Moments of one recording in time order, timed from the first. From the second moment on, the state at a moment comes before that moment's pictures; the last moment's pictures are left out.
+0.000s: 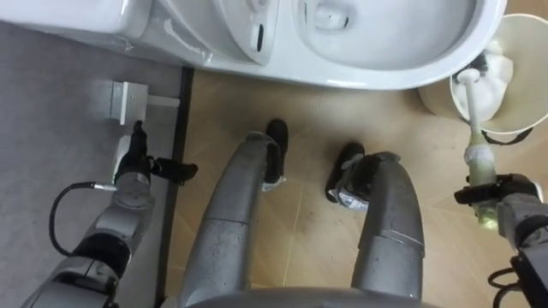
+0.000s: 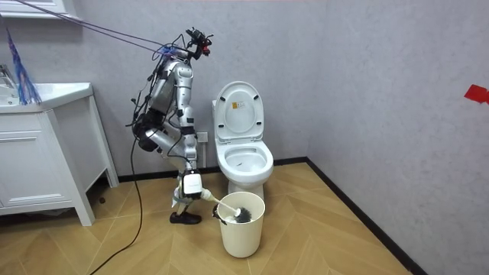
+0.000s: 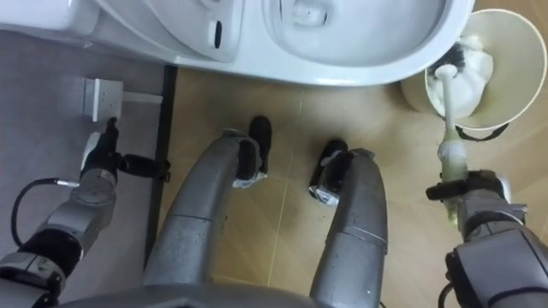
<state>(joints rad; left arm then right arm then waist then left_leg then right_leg) -0.15 0.34 -0.26 0.80 -0.11 0.09 0.31 -0.38 -0.54 0.33 1.40 0.38 0.13 -0.19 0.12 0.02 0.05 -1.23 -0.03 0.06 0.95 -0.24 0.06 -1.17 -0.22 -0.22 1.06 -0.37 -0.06</state>
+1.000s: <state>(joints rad) 0.06 0.32 -0.15 0.81 -0.10 0.07 0.22 -0.17 -0.41 0.17 1.39 0.56 0.13 -0.14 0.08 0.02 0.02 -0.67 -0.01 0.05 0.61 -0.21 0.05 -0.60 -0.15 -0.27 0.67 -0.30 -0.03</state>
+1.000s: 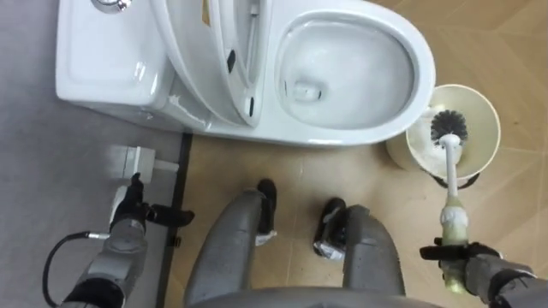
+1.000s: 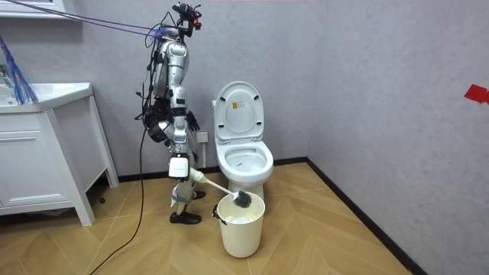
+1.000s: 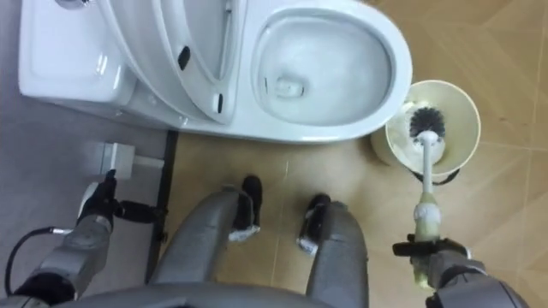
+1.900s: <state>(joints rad) 0.50 0.23 0.06 0.40 0.19 0.05 0.19 0.02 -0.36 0.06 1.11 0.35 0.08 -0.14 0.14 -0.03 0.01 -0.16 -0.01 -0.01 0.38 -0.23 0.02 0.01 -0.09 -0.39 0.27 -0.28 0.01</state>
